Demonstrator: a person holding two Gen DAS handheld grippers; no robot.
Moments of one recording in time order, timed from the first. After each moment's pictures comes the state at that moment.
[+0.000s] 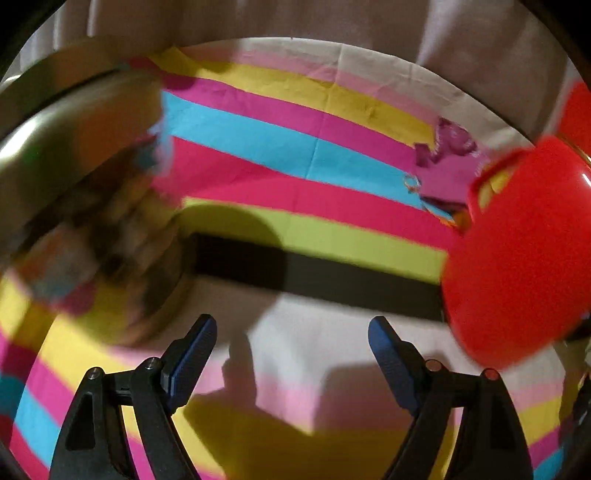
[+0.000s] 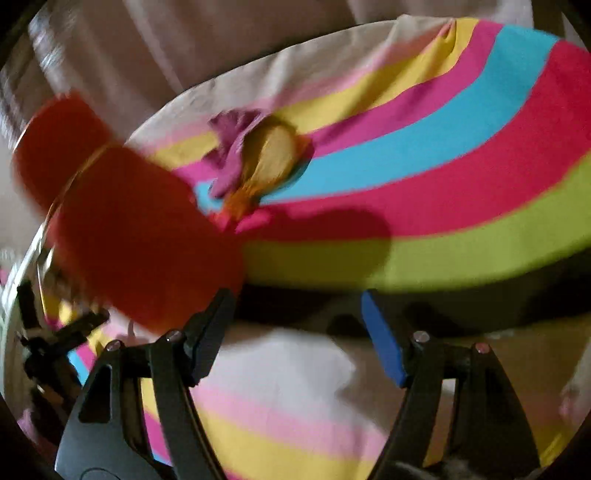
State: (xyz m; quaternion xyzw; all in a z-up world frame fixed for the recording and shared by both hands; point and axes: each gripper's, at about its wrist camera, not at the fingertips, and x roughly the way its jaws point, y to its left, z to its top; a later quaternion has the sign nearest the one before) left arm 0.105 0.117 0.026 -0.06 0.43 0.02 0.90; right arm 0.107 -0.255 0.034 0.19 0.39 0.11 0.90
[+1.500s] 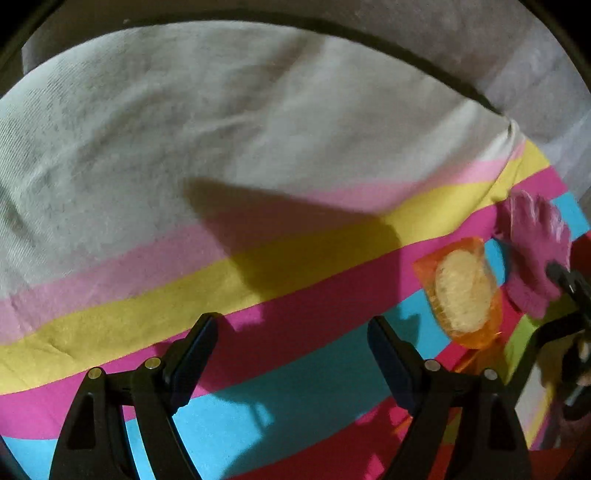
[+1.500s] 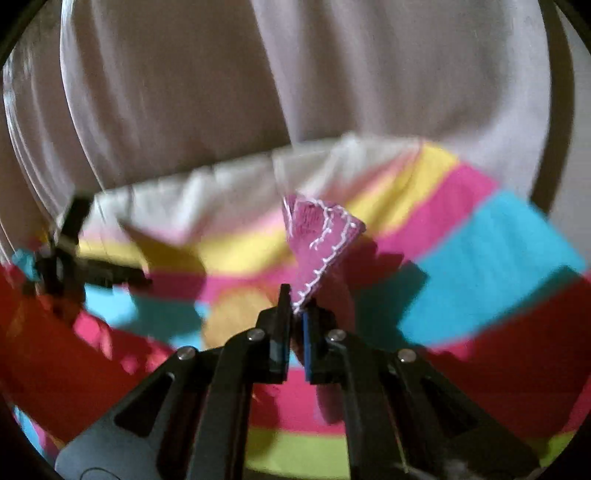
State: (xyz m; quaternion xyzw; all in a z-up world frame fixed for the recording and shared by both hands) left arm 0.380 -0.062 0.045 0.09 0.48 -0.28 0.82; right arm 0.157 -0.298 0.076 0.12 0.33 0.02 0.94
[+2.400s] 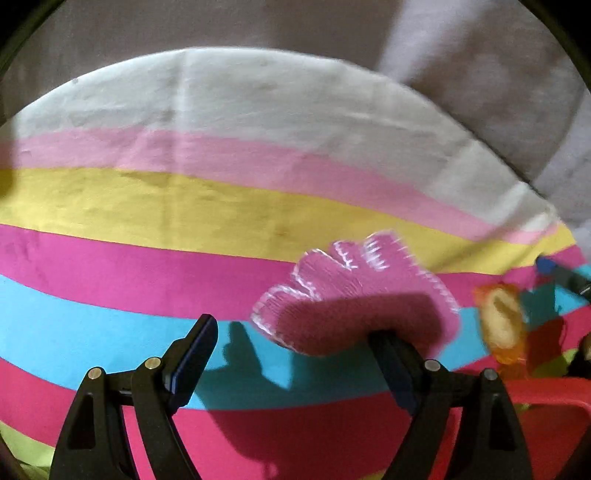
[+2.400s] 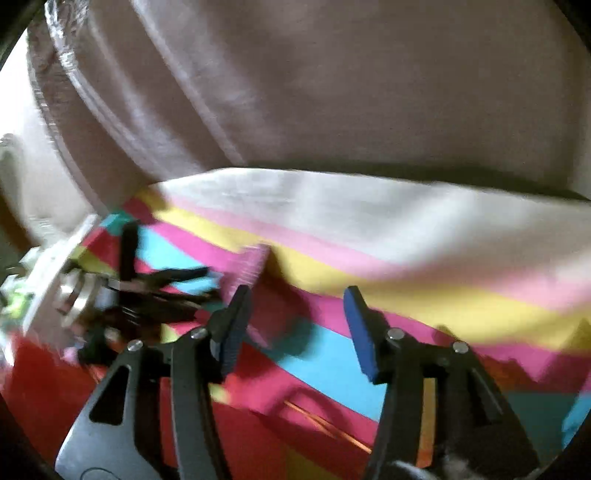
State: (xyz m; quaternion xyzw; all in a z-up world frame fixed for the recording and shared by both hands) left arm 0.321 0.060 0.043 -0.04 0.42 -0.16 0.89; right arm 0.251 -0.223 0.091 0.09 0.36 0.22 0.90
